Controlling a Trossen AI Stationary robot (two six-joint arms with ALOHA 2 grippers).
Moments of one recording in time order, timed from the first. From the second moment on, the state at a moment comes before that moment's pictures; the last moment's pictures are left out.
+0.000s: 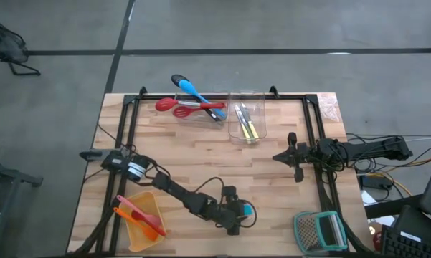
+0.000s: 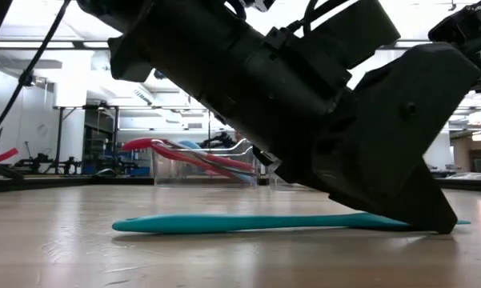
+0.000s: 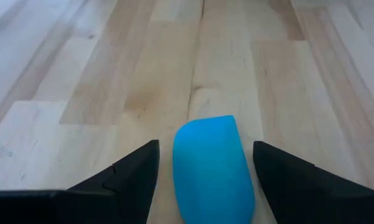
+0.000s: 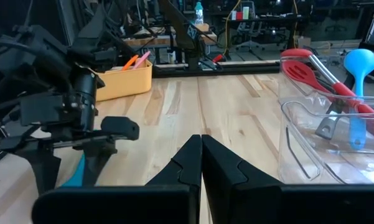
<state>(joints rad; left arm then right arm) -0.45 2.30 1.52 0.15 -0.46 -0.27 0.09 0.19 0.03 0.06 0.05 0.10</state>
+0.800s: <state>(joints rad) -0.38 2.29 1.52 0.06 -0.19 -0.30 0.09 0.19 0.03 0.06 0.05 0.10</state>
